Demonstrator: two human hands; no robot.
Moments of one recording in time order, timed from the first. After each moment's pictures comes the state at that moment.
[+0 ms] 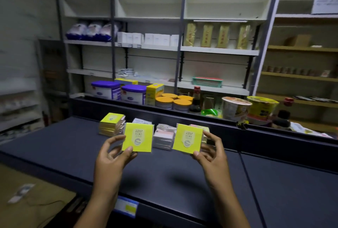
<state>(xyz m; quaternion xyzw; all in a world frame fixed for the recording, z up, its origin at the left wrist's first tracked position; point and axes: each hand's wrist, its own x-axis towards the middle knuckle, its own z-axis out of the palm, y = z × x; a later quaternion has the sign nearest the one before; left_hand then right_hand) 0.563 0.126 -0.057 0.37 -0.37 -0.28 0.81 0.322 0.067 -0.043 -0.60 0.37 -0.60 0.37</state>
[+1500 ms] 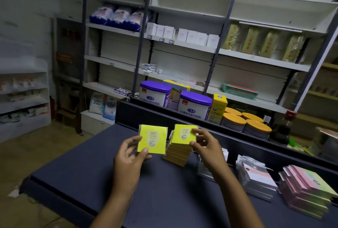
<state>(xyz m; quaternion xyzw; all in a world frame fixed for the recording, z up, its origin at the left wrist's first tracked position) 0.864 0.009 -0.097 0.38 -0.34 -0.30 0.81 0.664 -0.083 -0.031 -0.71 0.43 -0.45 0.33</state>
